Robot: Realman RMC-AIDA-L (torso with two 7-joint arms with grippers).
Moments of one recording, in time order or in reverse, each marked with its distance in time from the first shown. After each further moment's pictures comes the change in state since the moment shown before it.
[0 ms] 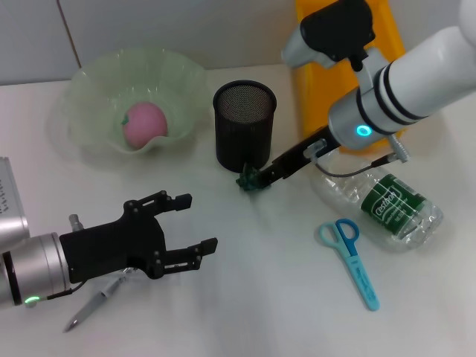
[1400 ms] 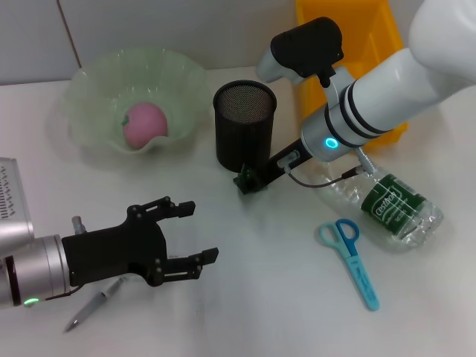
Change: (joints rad) left arm -0.008 0.005 0.001 0.014 0.050 0.004 0.007; right arm 0.122 0.001 -0.055 0.274 0.096 0.167 -0.002
